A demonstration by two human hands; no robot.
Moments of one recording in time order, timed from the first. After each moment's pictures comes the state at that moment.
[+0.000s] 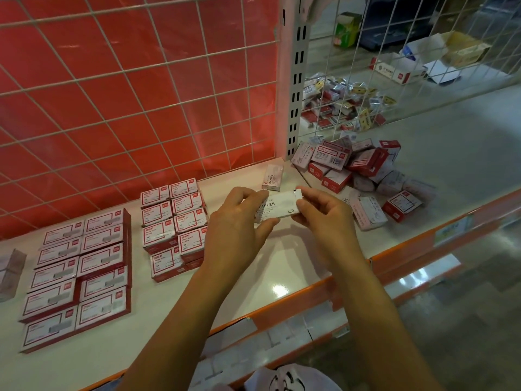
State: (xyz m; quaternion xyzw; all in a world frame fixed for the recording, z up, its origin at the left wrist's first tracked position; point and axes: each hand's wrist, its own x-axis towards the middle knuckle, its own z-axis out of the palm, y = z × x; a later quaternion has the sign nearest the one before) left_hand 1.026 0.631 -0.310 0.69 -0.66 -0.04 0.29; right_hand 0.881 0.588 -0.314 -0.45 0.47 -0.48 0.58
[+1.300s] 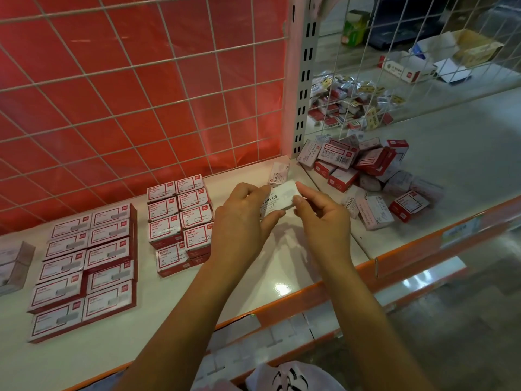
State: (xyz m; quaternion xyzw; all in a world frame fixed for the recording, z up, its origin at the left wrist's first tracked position) left_hand 1.024 0.628 -0.305 0.71 -0.64 -0.05 0.28; right_hand 0.896 0.595 -0.328 -0.52 0.48 -0.52 0.48
